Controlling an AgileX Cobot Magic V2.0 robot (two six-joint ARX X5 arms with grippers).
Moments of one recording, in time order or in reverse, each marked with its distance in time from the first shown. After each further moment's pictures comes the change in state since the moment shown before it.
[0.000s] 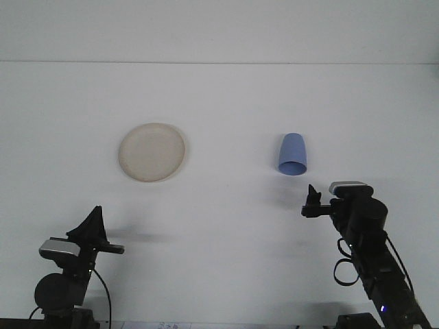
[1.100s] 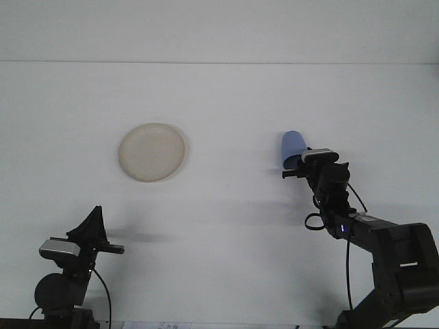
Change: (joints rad) left arm 0.000 0.000 0.000 0.000 0.000 0.000; right arm 0.019 0.802 0.156 0.815 0.041 -0.119
